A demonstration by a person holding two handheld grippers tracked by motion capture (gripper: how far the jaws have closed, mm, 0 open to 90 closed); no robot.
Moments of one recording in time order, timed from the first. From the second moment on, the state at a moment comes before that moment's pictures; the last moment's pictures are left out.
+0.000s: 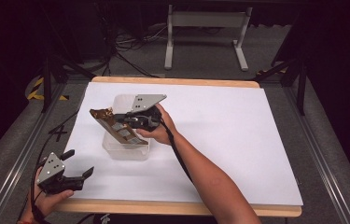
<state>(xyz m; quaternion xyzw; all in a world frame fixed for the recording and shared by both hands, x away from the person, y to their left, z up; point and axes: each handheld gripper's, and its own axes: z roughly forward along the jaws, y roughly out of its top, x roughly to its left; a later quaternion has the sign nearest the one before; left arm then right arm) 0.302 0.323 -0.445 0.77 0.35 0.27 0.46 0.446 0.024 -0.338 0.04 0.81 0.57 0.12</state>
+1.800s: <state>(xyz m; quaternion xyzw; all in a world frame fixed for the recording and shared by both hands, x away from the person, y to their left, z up) 0.307 0.316 -0.446 0.78 0.35 0.26 0.45 0.423 -0.038 -0.365 0.09 0.83 0.53 0.16</state>
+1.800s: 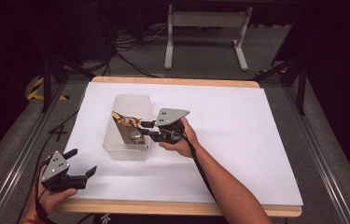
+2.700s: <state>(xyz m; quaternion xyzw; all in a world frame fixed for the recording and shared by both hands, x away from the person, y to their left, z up) 0.310 0.313 -0.447 0.78 0.35 0.26 0.45 0.411 -0.052 -0.347 0.10 0.84 0.50 0.19</state>
